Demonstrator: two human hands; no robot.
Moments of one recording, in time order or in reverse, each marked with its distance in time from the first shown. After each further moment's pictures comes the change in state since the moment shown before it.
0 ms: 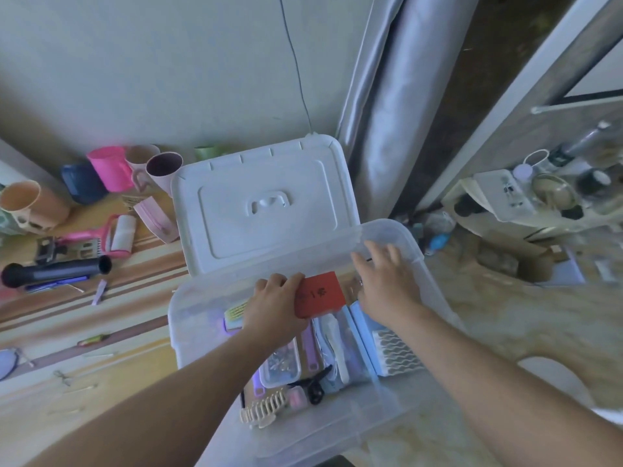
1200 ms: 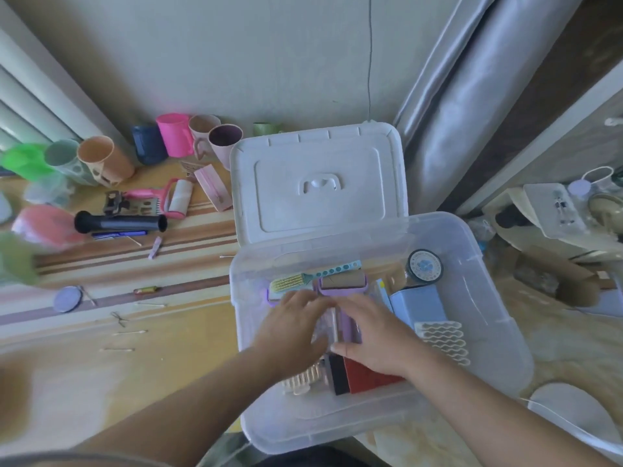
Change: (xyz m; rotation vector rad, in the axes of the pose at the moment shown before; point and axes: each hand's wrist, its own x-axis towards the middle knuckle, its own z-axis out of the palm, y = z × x) left_hand -0.098 -0.032 -0.020 -0.098 -0.011 0.187; right_hand -0.063 -0.091 0.012 0.470 -0.393 -0.239
